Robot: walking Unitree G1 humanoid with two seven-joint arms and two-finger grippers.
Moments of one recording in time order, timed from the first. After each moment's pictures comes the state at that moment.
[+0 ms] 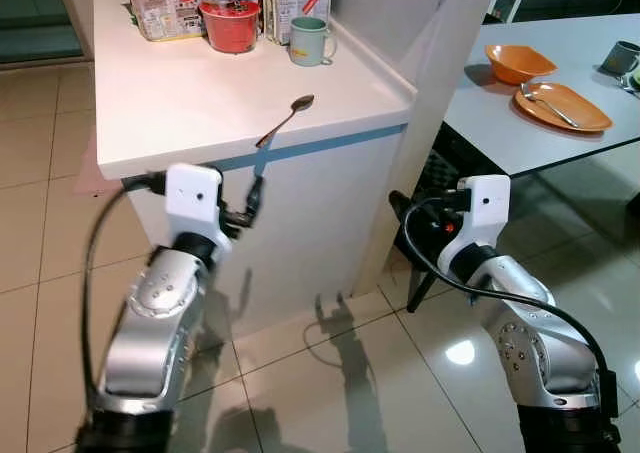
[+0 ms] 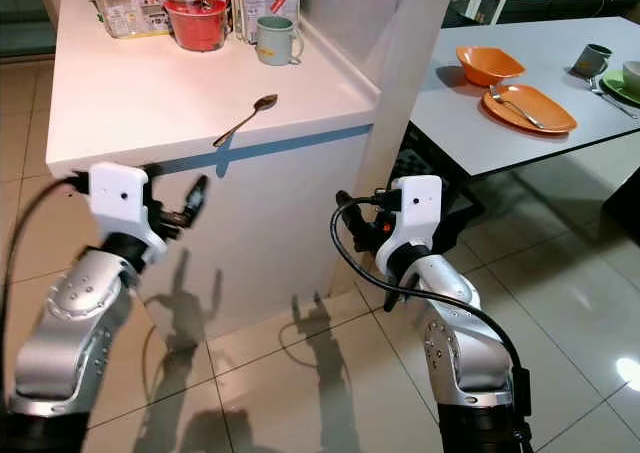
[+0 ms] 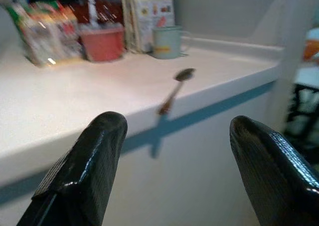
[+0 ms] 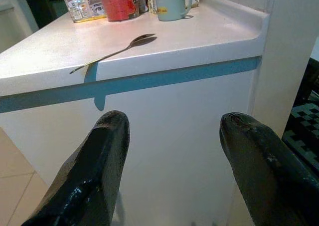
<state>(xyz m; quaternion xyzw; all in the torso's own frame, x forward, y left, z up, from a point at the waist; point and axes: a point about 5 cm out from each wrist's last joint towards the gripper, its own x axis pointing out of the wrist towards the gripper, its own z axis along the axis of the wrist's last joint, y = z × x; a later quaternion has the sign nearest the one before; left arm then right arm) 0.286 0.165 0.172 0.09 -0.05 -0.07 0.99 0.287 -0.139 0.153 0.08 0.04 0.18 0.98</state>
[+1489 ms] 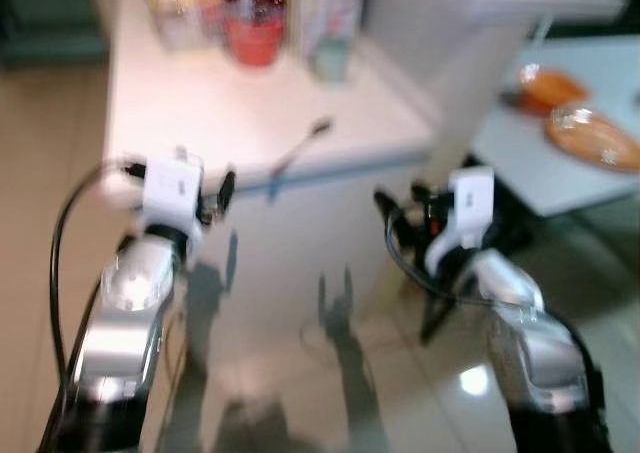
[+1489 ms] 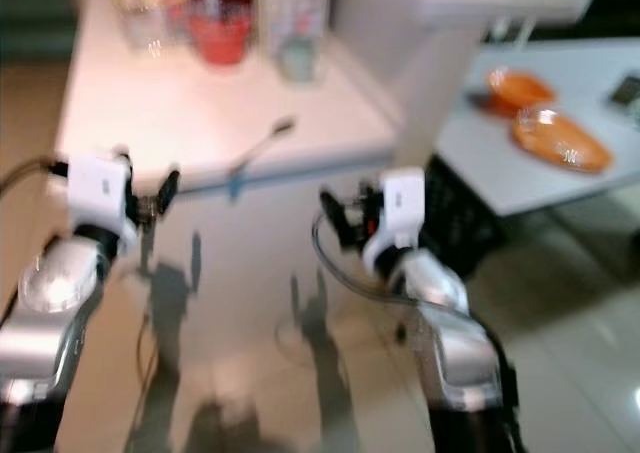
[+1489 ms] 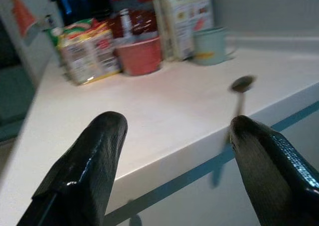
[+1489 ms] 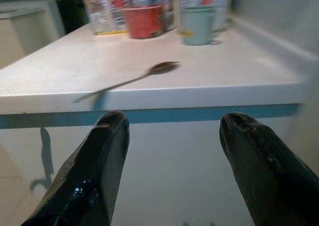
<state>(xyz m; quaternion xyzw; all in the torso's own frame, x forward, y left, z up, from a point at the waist) 0.295 0.184 0.175 0.14 -0.05 -0.07 0.99 0.287 -0.126 0.157 0.06 0.02 0.20 0.98</state>
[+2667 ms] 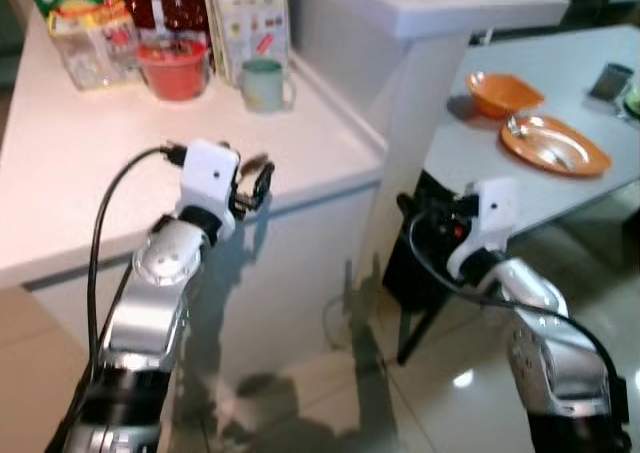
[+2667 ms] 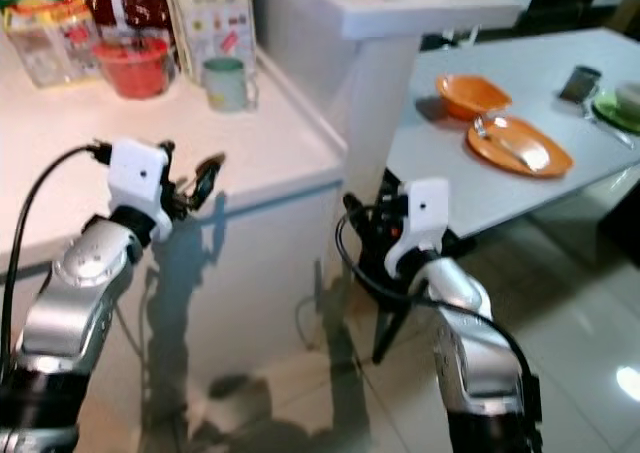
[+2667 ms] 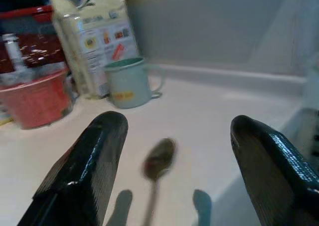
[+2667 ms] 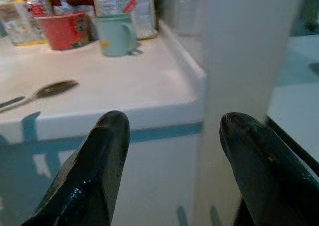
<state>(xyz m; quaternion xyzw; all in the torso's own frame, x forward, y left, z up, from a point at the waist) 0.312 0.160 0.182 0.13 -0.05 -0.14 0.98 0.284 -0.143 0.154 0.05 0.02 0.18 0.98</state>
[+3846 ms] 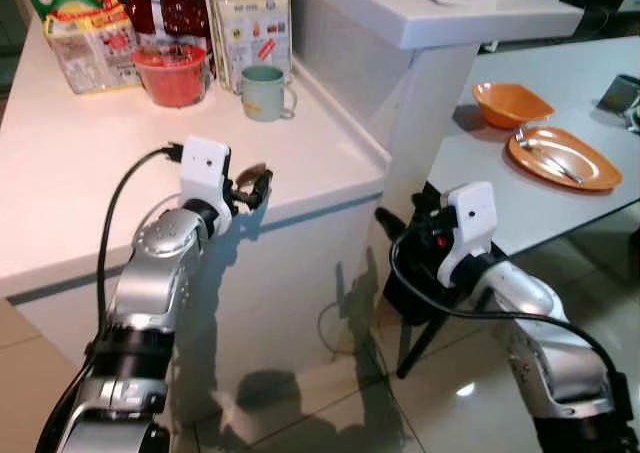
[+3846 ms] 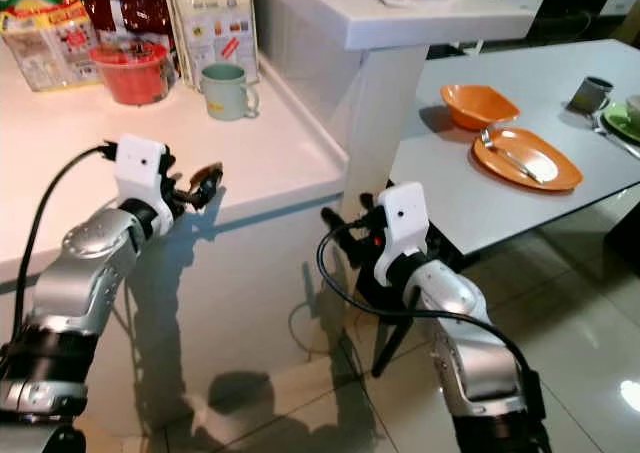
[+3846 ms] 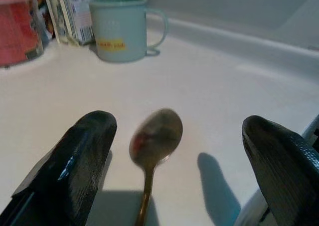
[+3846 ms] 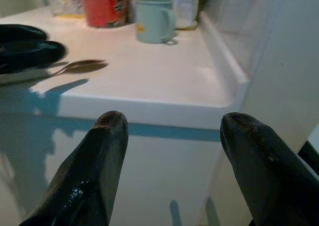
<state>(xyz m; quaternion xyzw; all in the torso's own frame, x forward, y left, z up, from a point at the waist) 0.344 0.173 0.158 0.05 0.05 -0.14 0.99 0.278 -0.137 0.151 -0.01 0.04 0.27 0.96</state>
